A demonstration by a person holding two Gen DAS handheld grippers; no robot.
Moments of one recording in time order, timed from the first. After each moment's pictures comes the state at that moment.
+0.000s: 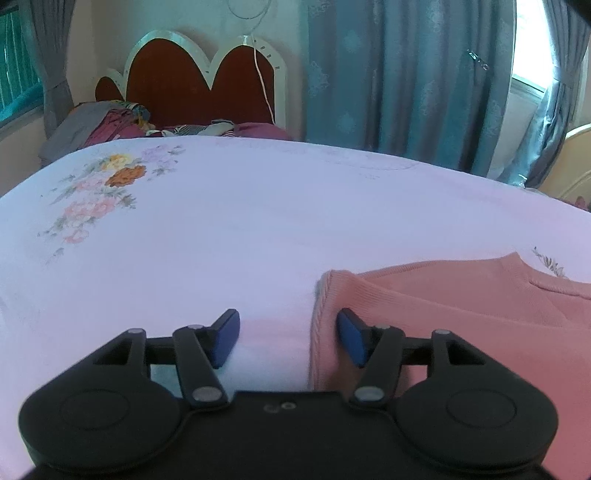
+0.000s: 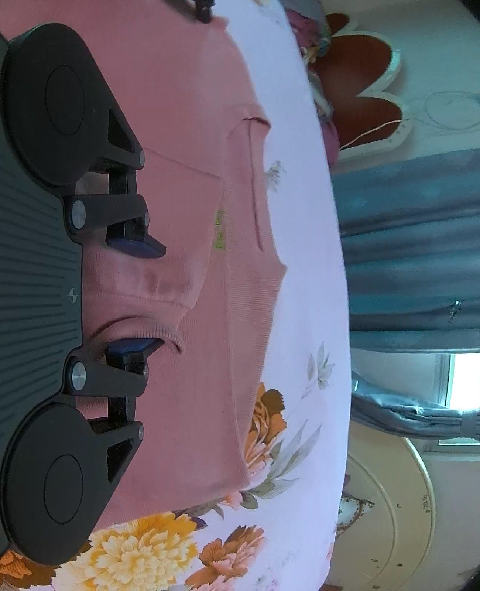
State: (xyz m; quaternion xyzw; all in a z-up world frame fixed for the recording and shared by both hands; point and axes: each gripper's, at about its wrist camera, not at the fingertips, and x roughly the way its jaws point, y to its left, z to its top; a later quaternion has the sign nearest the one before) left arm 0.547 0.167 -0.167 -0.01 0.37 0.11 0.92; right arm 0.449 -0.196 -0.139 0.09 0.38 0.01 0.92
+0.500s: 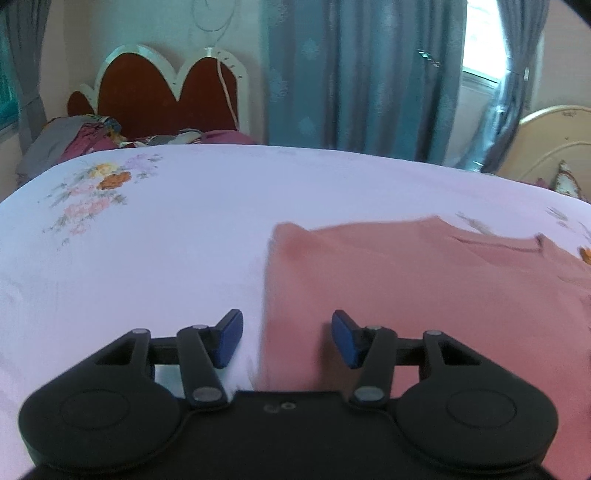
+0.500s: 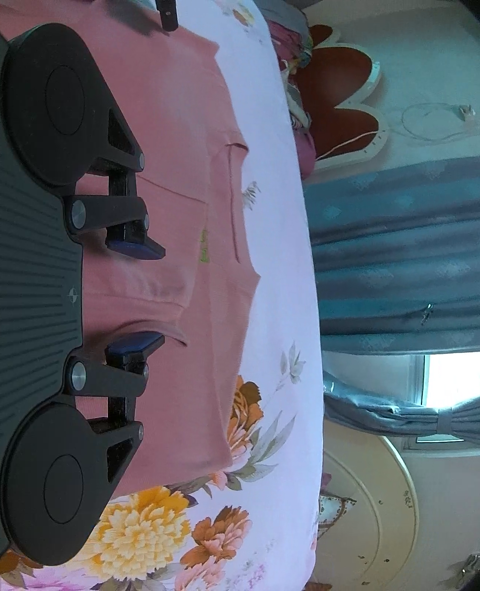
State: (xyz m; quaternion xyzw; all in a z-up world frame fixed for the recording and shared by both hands) left arm 0.468 0.137 -0.145 0.01 0.37 0.05 0.93; right arm 0.414 -0.190 -0.120 0.08 0.36 0.02 0.93
